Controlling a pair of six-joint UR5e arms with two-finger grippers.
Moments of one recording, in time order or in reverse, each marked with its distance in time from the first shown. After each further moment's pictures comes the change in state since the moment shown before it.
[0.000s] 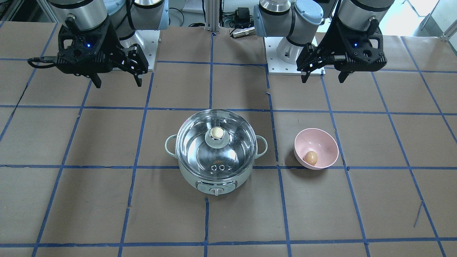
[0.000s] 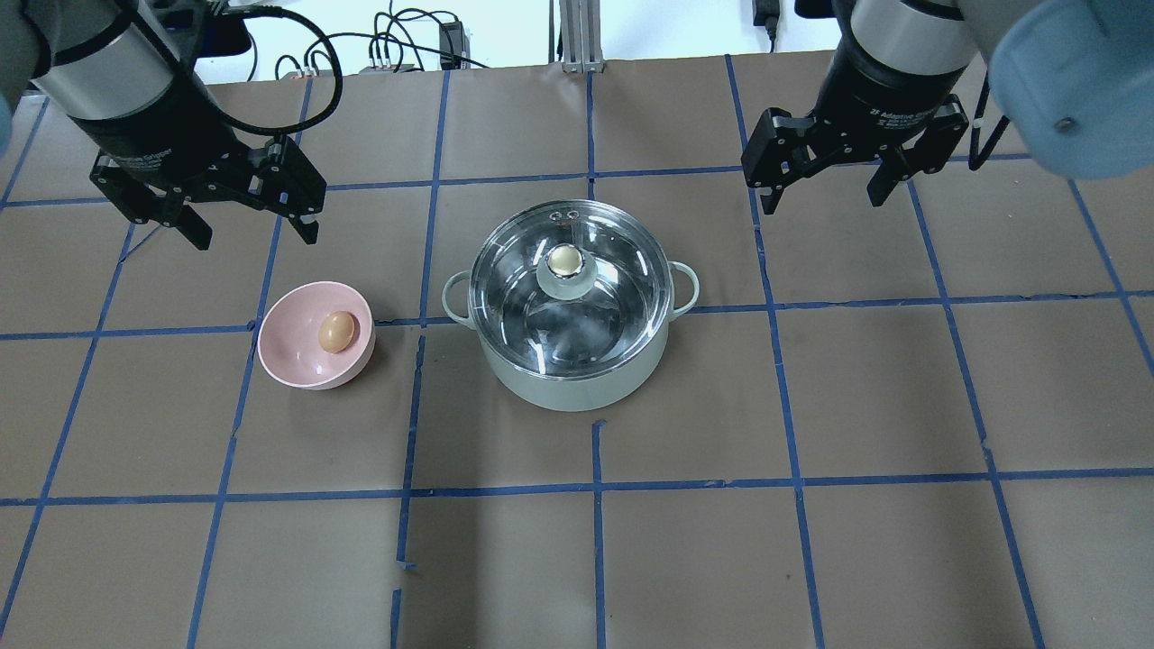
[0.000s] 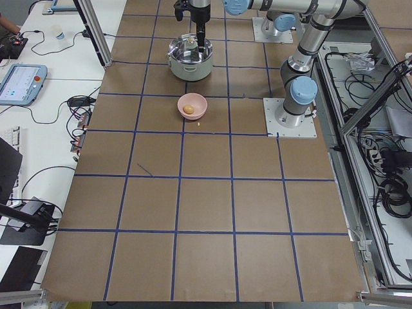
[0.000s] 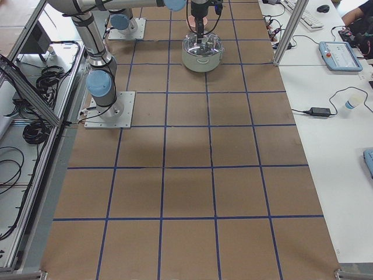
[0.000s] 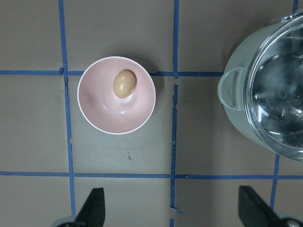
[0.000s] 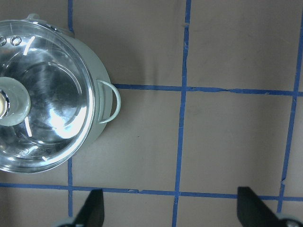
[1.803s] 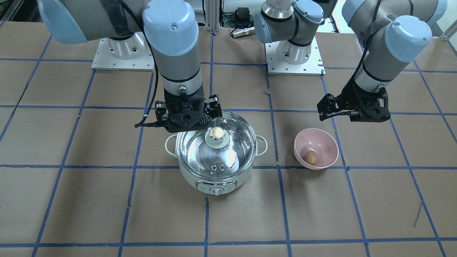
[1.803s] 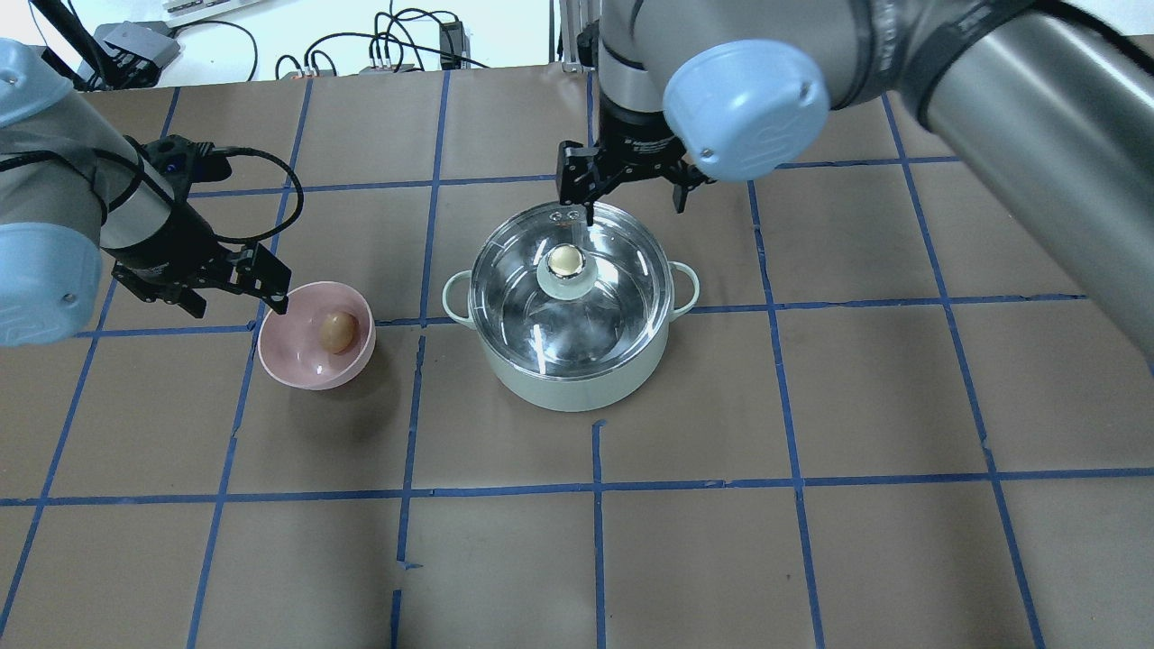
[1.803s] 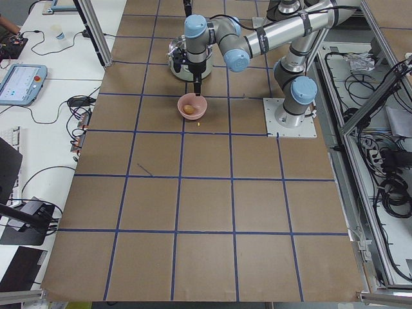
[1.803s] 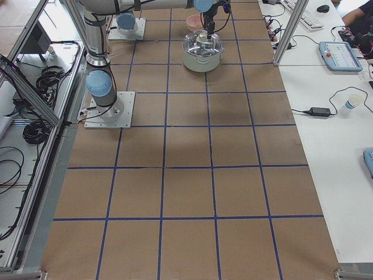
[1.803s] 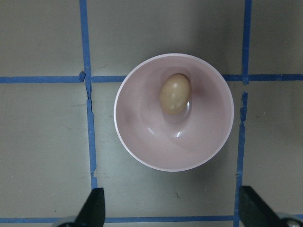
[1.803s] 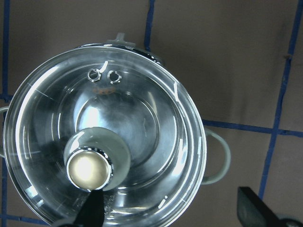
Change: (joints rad) left arm 0.220 -0.054 -0.353 0.412 -0.017 0.245; right arm 0.284 0.329 -0.141 -0.178 0.003 0.225
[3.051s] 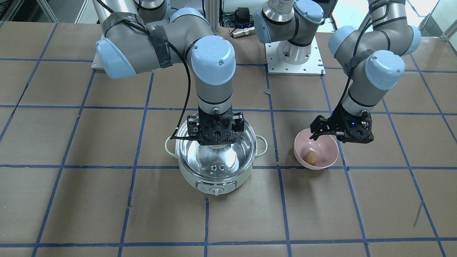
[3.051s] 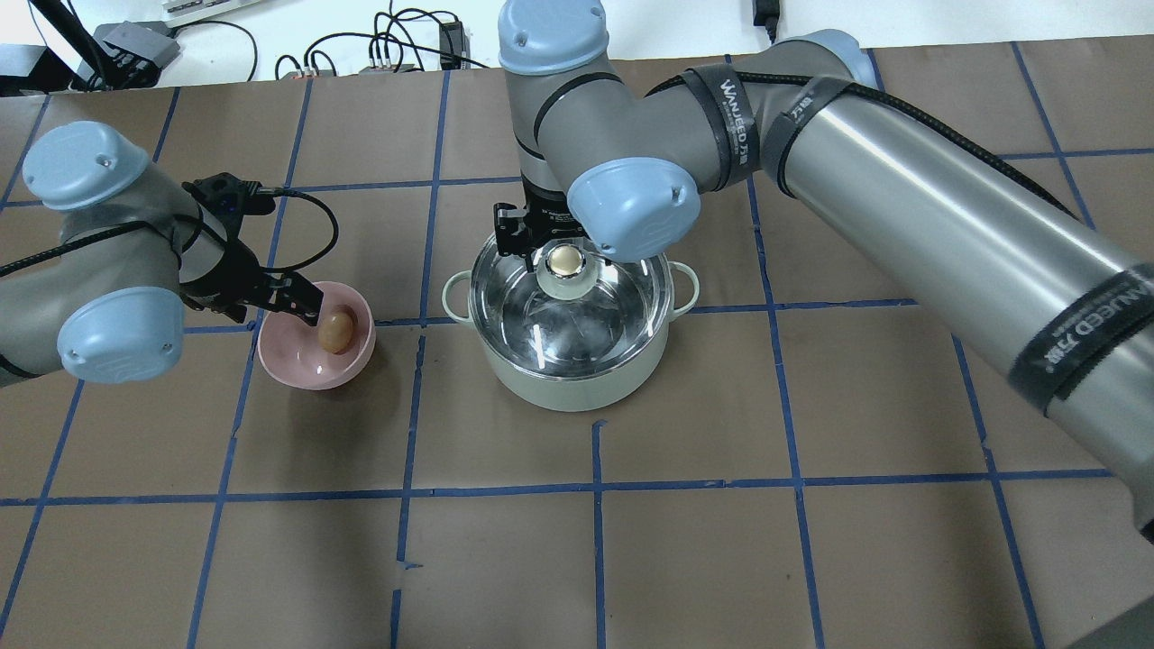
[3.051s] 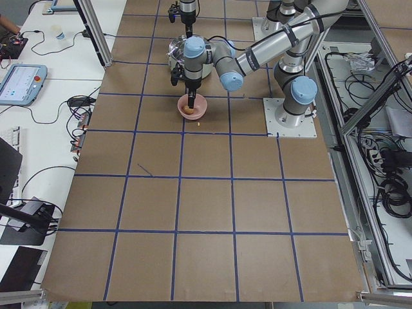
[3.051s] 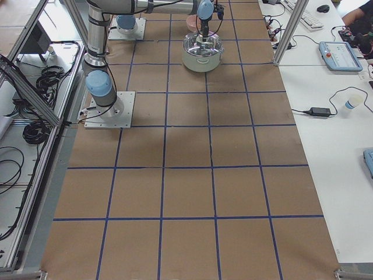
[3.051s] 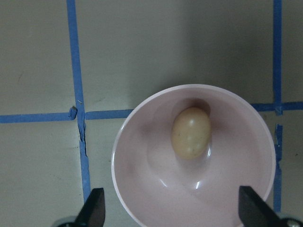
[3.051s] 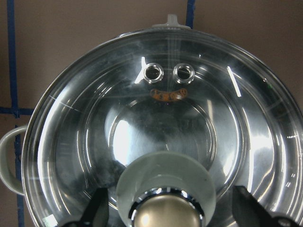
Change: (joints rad) left arm 0.002 -0.108 -0.125 0.303 -0.022 0.096; right arm 0.077 0.086 0.052 -0.138 0.001 0.126
